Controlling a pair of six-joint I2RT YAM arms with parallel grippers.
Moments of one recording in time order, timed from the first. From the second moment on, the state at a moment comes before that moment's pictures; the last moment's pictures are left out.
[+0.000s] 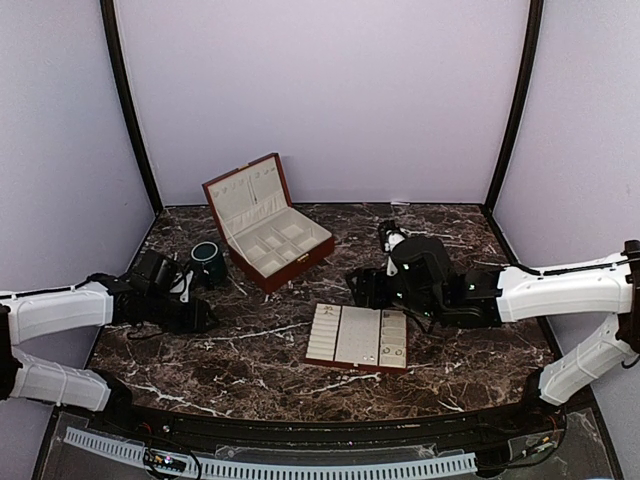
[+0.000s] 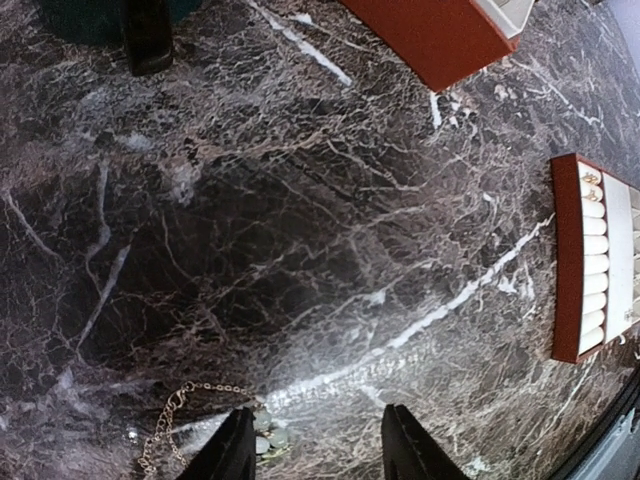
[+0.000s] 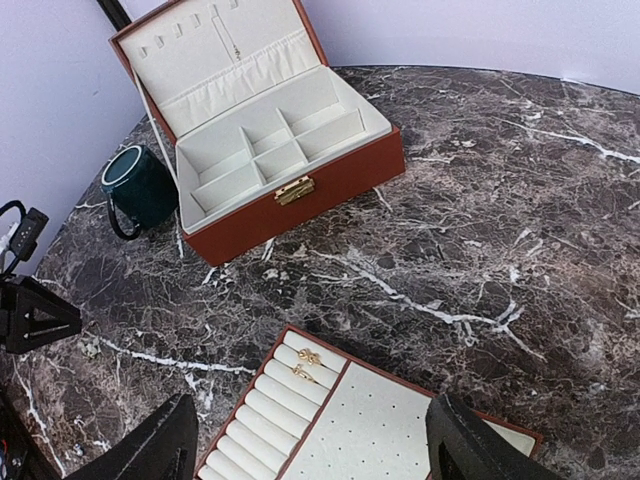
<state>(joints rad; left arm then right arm) -0.42 1.14 0.53 -0.37 0.21 -0.45 1.06 1.38 0.84 0.00 0.41 0.57</state>
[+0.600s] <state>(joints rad) -0.46 1.26 0.53 -0.39 0.17 -0.46 1.06 1.38 0.84 -0.04 0.45 0.60</state>
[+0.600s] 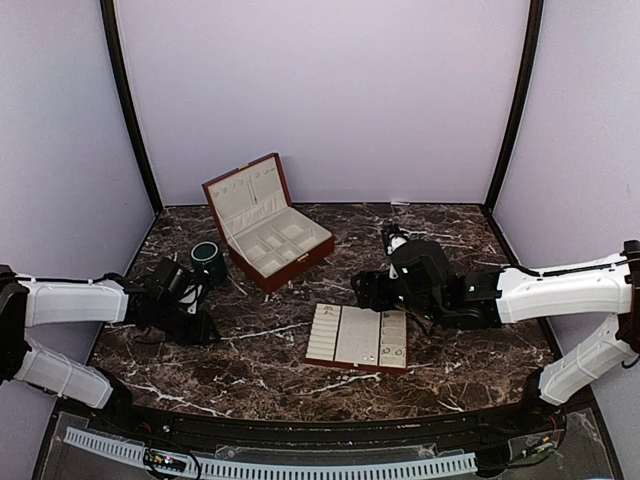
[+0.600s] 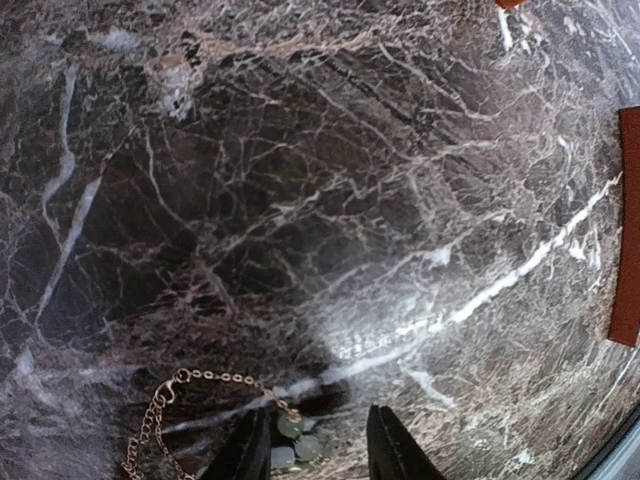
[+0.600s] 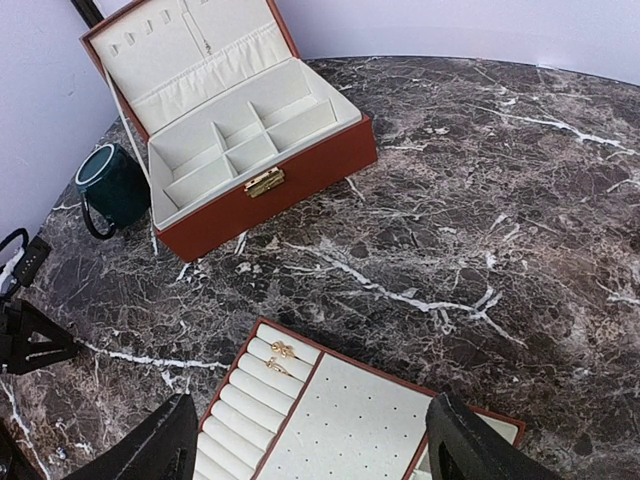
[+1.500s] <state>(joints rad) -0.56 1.37 0.60 -0.40 0.03 -0.46 1.05 1.35 0.78 -0.03 0.48 0.63</state>
